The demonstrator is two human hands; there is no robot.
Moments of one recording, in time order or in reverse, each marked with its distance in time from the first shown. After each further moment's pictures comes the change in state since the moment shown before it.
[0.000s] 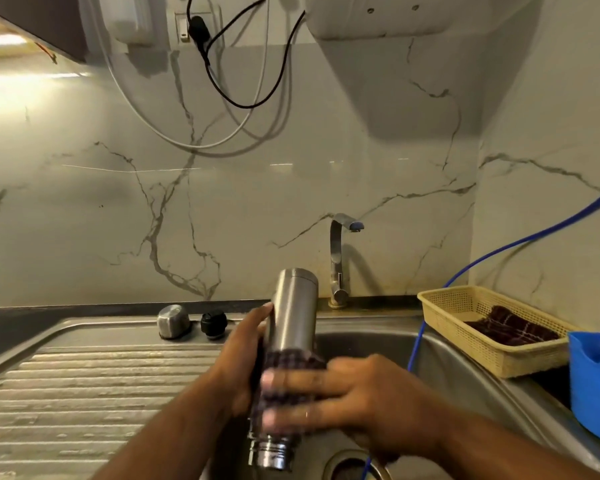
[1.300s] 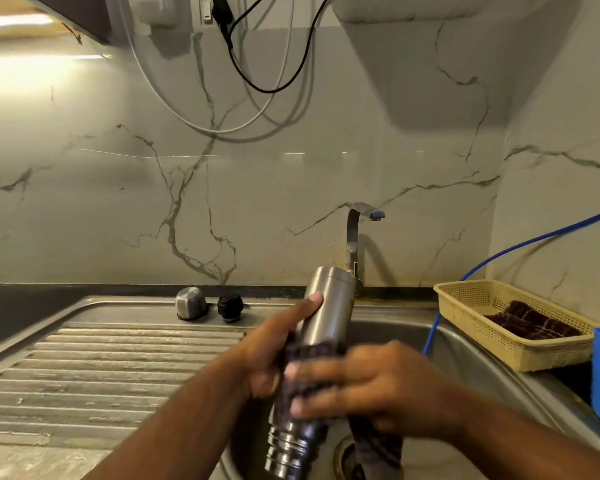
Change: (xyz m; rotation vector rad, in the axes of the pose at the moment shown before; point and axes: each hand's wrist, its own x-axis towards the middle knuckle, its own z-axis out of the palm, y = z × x) left_hand -0.001 0.000 -0.001 0.032 -0.221 -0.144; right_hand 0.004 0.005 0.000 0.139 0.042 -0.070
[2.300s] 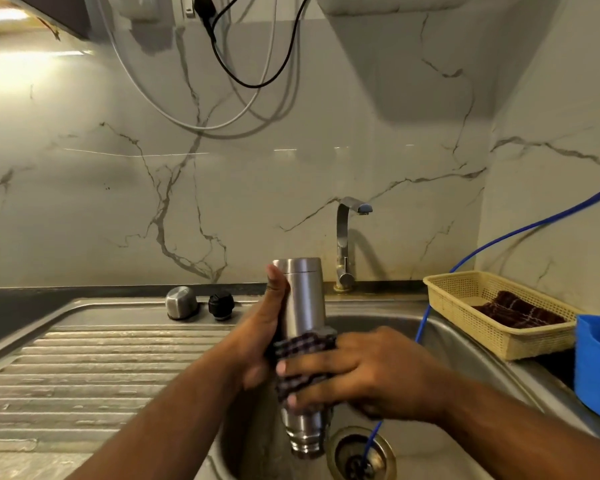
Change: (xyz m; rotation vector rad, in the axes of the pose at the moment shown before) left_hand 0.002 0.004 0.002 0.173 0.112 0.308; right_hand -0.004 0.009 0.002 -0.176 -0.123 0.003
